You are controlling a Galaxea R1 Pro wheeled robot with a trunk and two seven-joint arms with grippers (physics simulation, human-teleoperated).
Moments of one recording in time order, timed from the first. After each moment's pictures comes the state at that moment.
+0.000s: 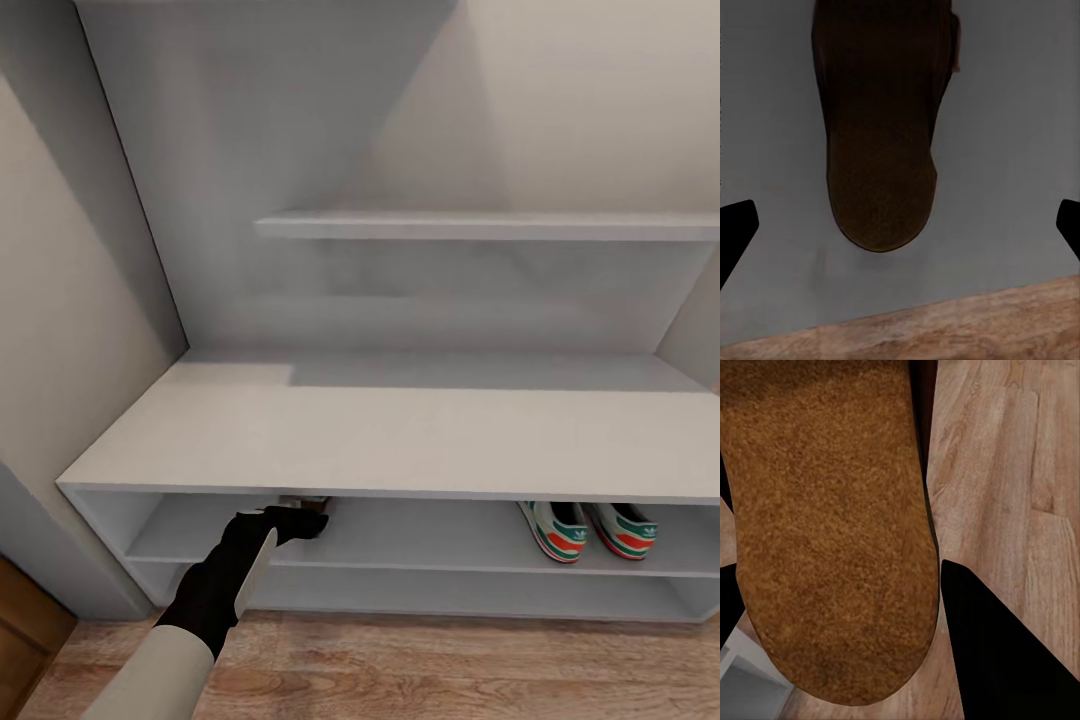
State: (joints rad) left arm -0.60 -0.10 -0.15 -0.94 0.07 0.64 -0.04; right arm -0.60 -0.77 -1.16 -0.66 0.10 0.43 0.00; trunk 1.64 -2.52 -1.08
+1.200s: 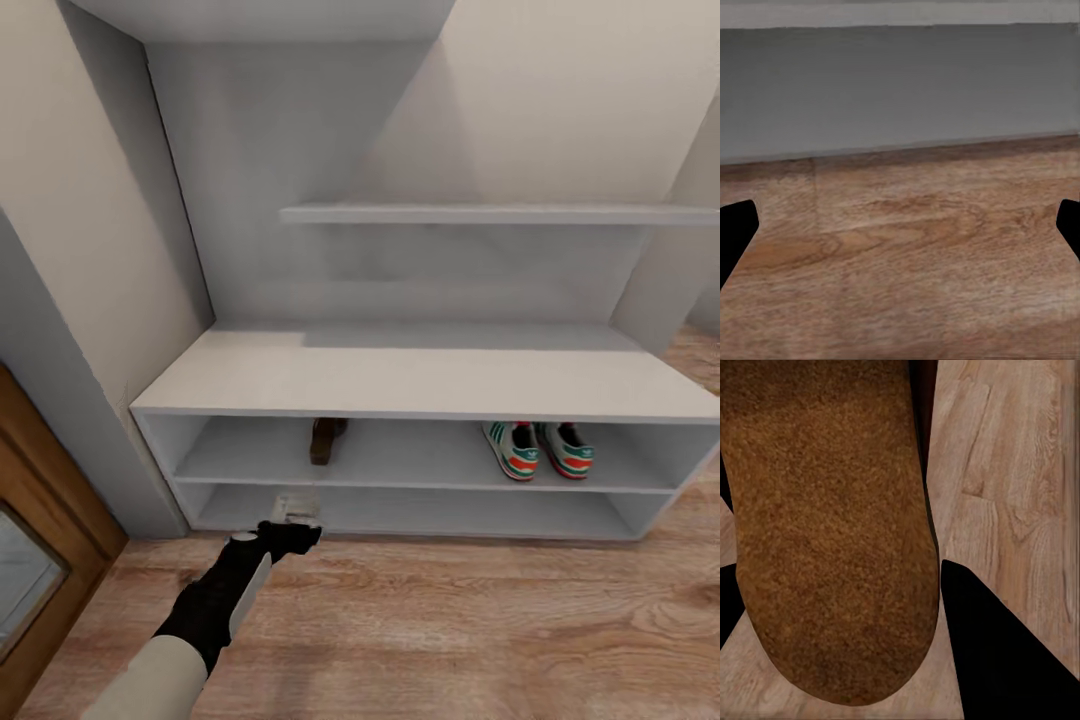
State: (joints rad) left arm -0.59 -0.07 -0.15 -0.78 0.08 0.41 -0.04; right arm -0.60 -0.77 -1.16 -0.66 0.10 0.43 -0.01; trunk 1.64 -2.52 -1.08
